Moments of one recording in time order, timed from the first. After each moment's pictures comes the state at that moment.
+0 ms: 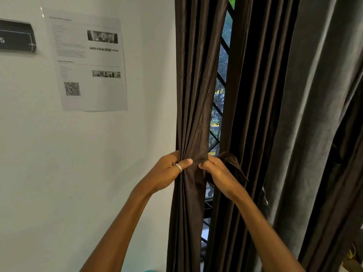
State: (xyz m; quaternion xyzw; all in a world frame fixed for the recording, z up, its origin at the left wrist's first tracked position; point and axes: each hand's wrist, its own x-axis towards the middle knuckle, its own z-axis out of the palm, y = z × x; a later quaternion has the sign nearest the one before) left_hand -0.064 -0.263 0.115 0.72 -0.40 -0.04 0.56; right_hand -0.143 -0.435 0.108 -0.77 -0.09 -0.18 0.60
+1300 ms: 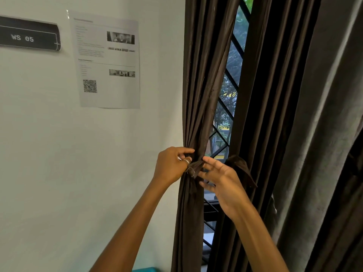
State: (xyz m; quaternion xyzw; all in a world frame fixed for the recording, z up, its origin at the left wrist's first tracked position) left_hand -0.059 -0.271 0.116 0.79 -0.29 0.18 0.51; right_hand -0.163 -0.407 0.102 -0.64 0.03 -0.17 0.74
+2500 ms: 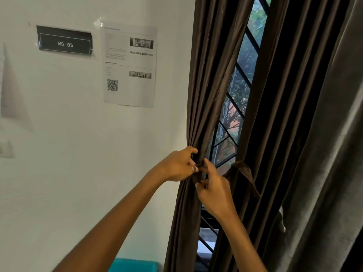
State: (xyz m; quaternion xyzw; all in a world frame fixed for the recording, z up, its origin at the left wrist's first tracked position) left_hand -0.105 -0.282 0.147 0.89 -0.30 0.01 0.35; right_hand -0.164 -0.421 0.081 -0.88 -0.05 -0.25 0.41
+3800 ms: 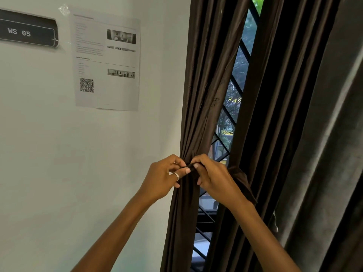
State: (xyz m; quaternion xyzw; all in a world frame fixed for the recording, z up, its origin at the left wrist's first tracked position) left_hand -0.050 -0.266 0.102 0.74 -0.33 0.11 0.58; right_hand -0.111 -0.447 0.118 -0.91 -0.18 -0.30 0.24
